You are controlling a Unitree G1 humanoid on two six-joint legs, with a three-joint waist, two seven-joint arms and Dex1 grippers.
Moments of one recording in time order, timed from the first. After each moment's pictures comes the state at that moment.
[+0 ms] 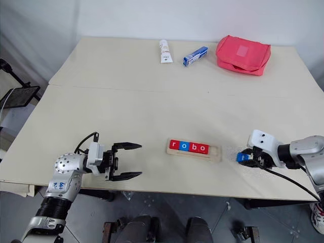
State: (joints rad) left arm -0.28 0.47 0.00 0.21 -0.43 -0.23 -1.33; right arm -0.31 -1.11 0.06 0.17 0.18 0.27 1.24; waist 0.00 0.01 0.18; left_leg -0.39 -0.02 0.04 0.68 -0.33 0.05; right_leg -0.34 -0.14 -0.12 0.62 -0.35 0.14
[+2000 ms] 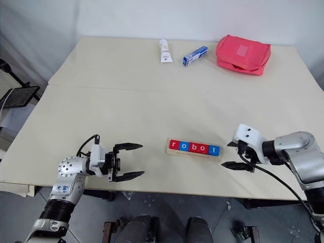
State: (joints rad) left arm -0.26 0.44 -0.01 0.23 -0.43 -0.29 -1.29; right arm -0.34 -1.03 0.05 -0.05 0.22 0.55 1.22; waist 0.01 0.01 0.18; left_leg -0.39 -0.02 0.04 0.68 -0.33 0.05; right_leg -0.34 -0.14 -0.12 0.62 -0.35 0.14
